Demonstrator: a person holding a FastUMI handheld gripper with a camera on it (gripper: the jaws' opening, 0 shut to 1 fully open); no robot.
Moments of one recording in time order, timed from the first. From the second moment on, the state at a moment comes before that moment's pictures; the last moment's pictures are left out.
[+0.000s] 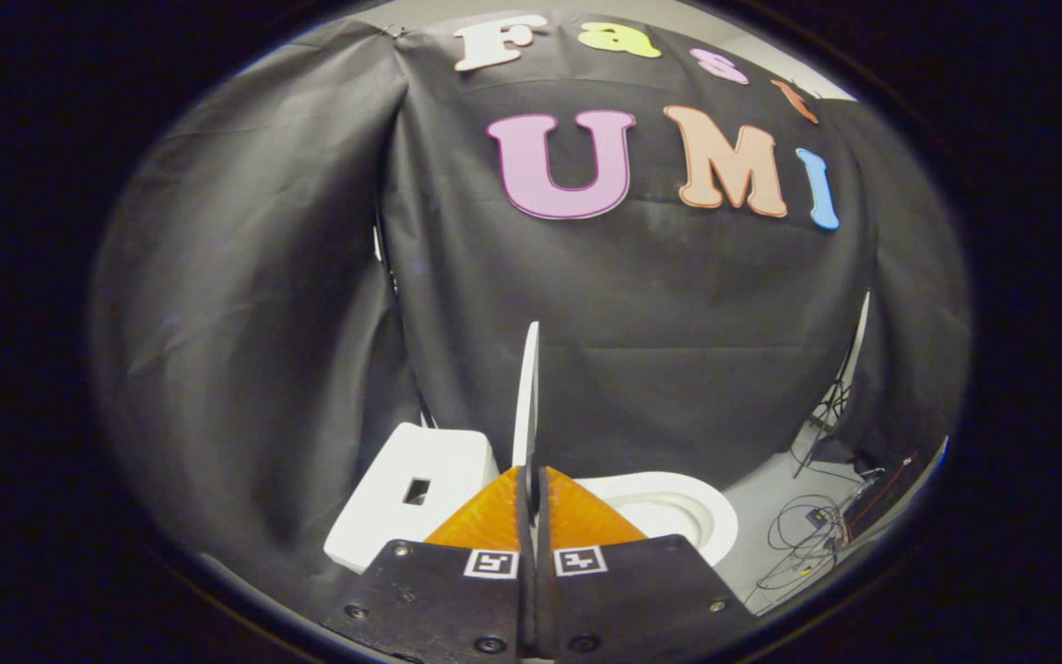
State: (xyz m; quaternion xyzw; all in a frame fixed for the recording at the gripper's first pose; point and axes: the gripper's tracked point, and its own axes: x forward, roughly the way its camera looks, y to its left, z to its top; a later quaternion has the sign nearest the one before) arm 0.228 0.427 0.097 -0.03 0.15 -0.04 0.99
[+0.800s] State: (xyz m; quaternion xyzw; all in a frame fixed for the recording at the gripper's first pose) arm 0.231 0.523 0.074 -0.07 0.16 0.03 0.99
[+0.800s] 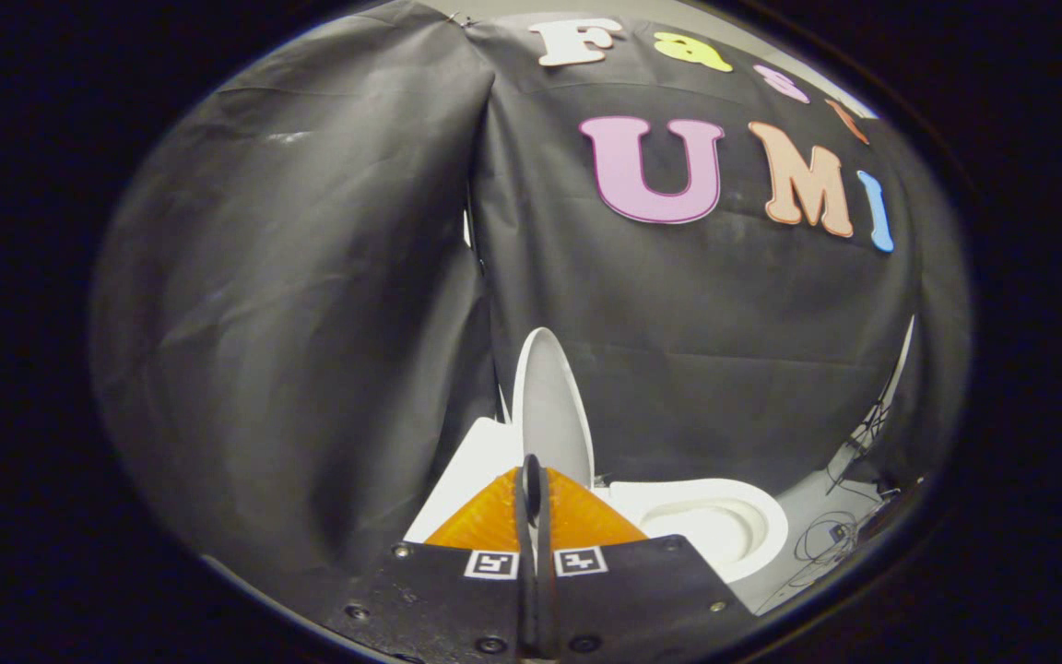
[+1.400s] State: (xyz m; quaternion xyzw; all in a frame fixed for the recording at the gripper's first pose) arm 0.221 0.513 0.101 -0.06 0.11 0.11 0.99
